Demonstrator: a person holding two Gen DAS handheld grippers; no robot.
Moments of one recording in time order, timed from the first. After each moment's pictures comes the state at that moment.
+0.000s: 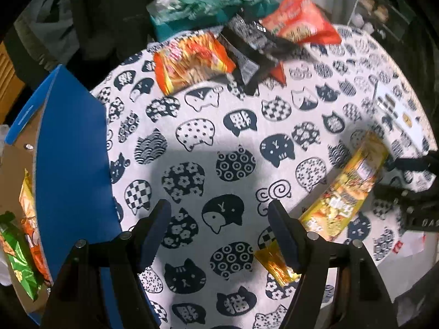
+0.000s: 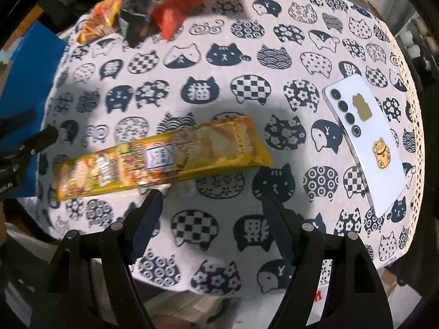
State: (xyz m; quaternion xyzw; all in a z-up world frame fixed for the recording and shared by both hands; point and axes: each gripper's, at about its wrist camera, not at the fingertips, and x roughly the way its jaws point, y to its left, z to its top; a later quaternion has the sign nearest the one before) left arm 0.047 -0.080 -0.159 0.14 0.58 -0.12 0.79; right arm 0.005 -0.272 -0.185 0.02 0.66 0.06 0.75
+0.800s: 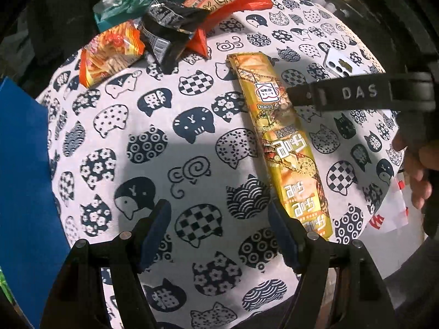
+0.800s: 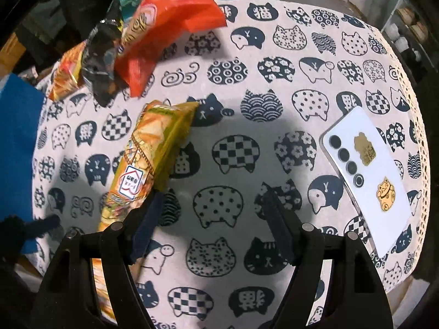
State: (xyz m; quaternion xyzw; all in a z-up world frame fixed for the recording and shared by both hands) left arm 0.006 -0.134 -0.173 0.14 0.60 -0.21 0.76; right arm 0.069 -0.289 -0.191 0.07 0.62 0.02 0.78
